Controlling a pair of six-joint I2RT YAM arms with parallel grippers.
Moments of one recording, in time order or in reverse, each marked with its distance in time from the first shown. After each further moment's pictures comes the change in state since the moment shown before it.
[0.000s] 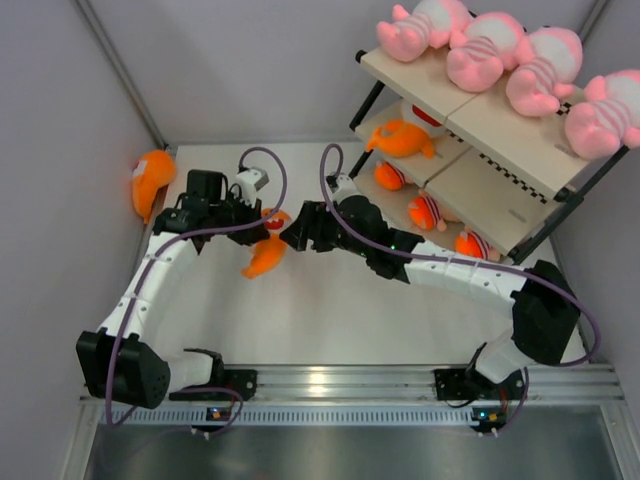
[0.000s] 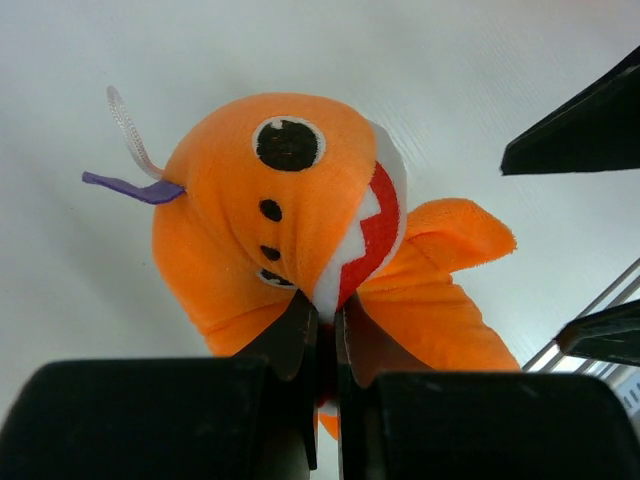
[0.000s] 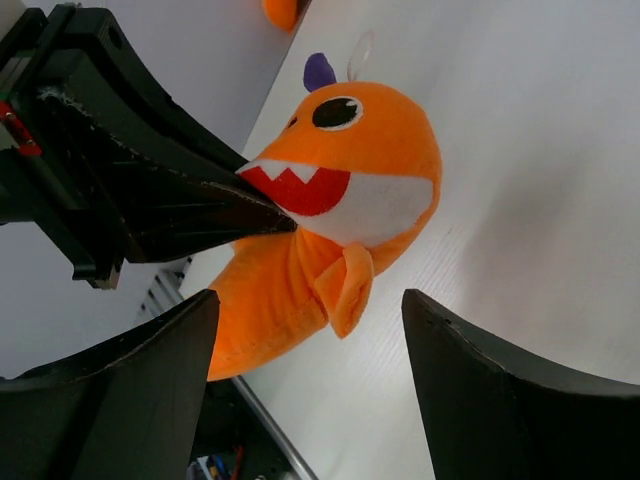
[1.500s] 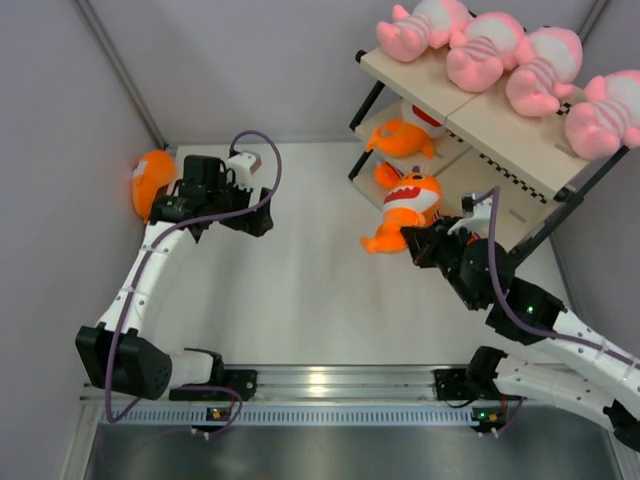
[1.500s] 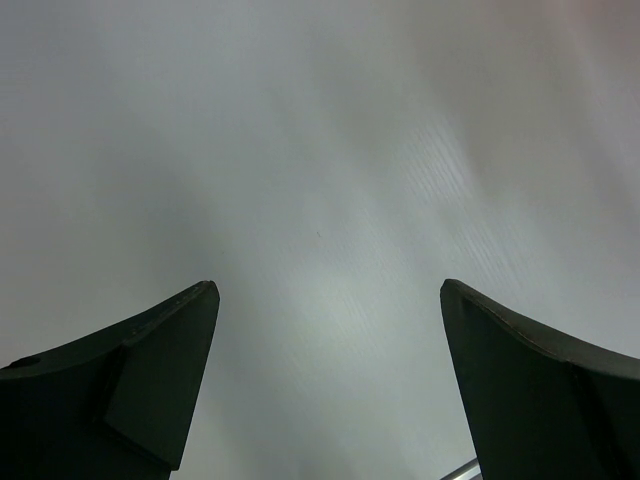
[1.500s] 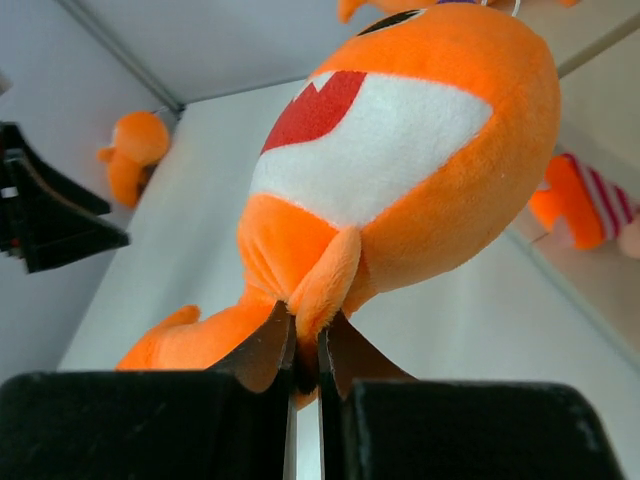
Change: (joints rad) left arm -0.006 0.047 0.136 -0.045 -0.192 -0.043; right arm 0.016 -0.801 -0.269 -0.376 0.535 -0.135
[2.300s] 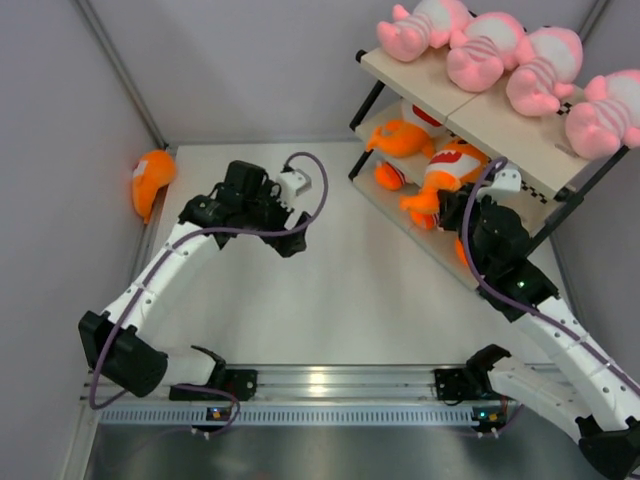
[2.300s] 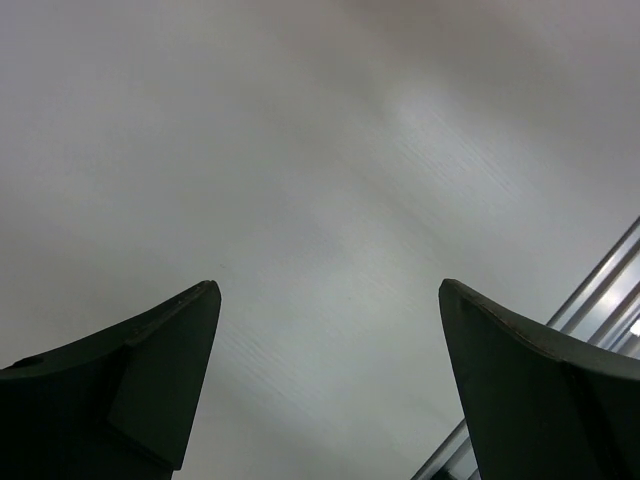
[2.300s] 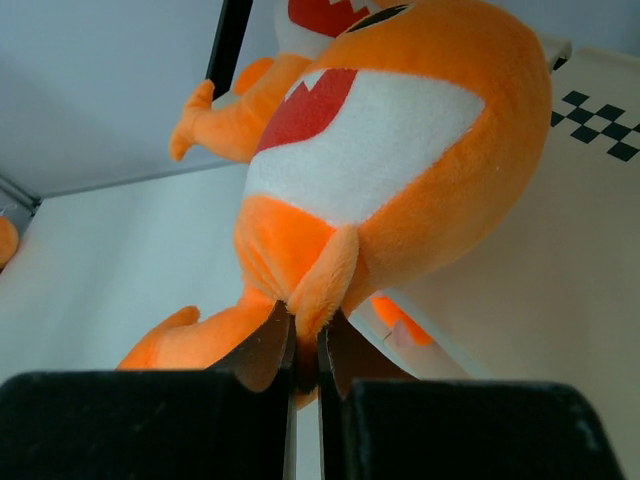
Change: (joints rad) left arm -0.192 0.022 0.009 -0.026 0.061 0.084; right arm -0.422 0.089 0.000 0.163 -0.098 -0.259
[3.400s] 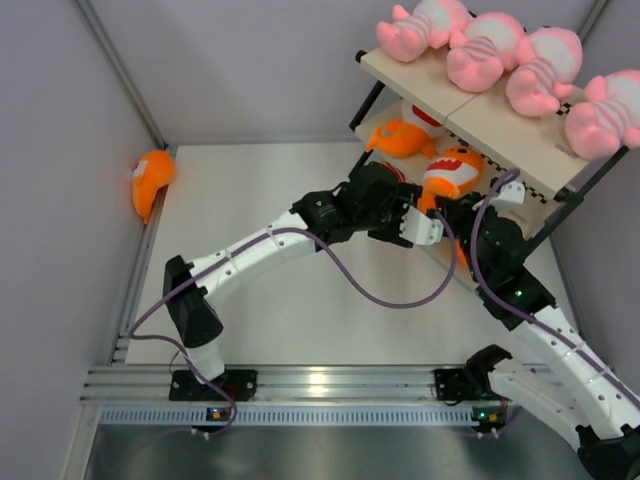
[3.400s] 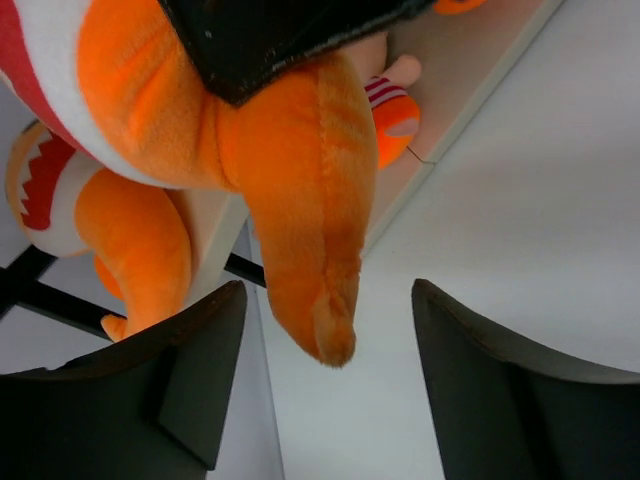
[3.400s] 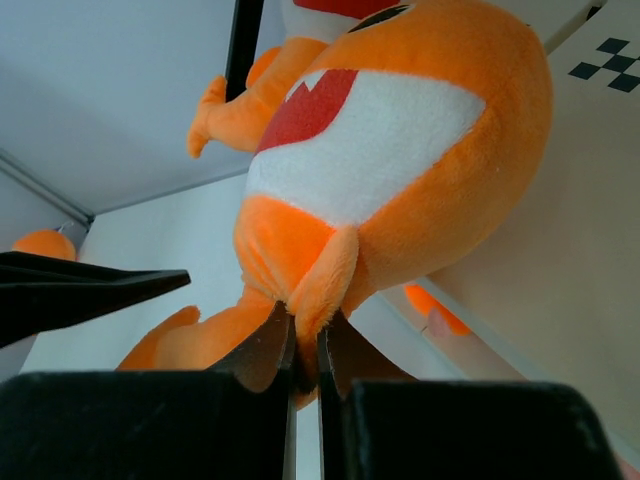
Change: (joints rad) left arm -0.618 0.441 0.480 0.219 -0.327 0.786; right arm -0.031 -0.058 -0.109 0.089 -0.057 0.122
